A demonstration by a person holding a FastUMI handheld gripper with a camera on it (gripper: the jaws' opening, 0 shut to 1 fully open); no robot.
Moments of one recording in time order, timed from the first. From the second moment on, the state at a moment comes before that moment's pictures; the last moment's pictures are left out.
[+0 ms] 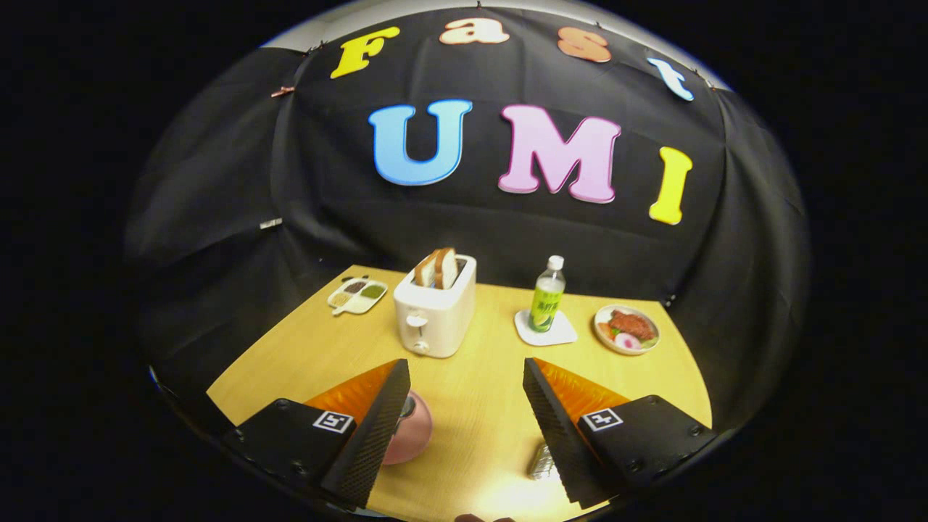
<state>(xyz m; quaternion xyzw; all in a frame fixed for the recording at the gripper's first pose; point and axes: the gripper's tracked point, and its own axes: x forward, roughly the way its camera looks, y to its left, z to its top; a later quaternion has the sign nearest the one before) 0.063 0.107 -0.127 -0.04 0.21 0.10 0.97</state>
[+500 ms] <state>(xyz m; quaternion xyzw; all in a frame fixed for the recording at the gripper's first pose) 0.047 0.167 -0.258 -0.07 0.38 0.15 0.91</state>
